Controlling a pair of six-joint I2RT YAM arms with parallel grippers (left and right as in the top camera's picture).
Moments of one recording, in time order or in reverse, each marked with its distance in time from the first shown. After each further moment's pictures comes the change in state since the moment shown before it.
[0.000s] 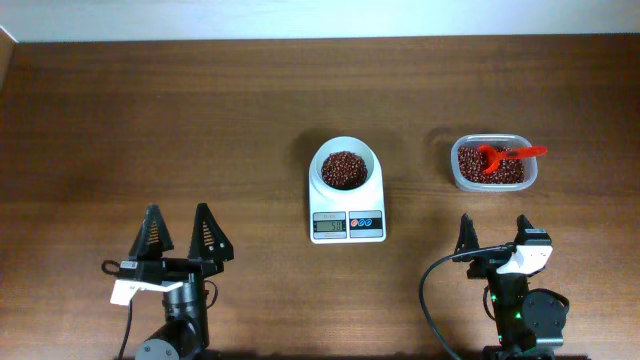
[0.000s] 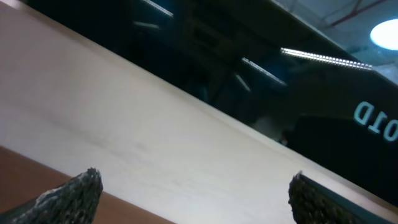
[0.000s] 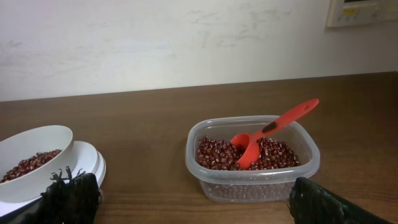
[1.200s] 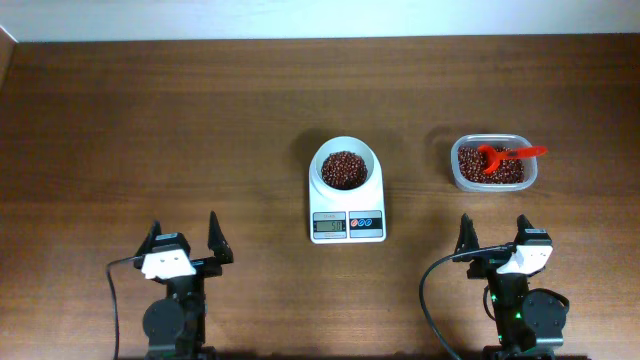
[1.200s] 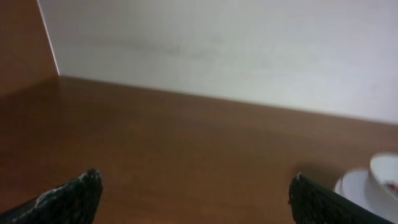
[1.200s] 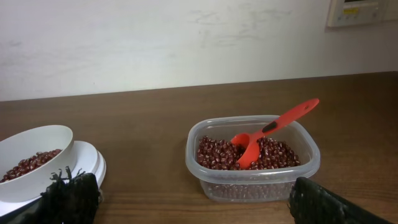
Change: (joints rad) left arm 0.201 -0.043 -0.003 -0.527 0.131 0.336; right arm 0.000 0.000 0.000 0.000 0.000 0.000
